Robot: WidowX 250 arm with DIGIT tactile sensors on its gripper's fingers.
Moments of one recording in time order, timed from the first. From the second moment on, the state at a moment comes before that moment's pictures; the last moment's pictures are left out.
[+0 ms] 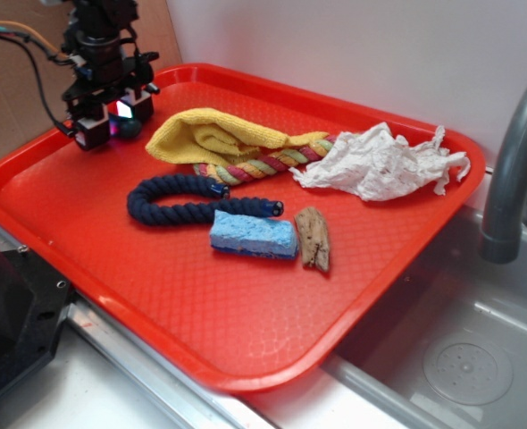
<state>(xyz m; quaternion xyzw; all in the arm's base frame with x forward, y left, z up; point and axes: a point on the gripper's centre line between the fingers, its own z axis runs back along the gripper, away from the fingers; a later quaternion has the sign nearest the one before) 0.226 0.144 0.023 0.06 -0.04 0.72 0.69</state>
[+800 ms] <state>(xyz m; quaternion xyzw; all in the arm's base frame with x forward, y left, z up) 0.193 0.052 0.179 0.00 -0.01 0.31 0.95</state>
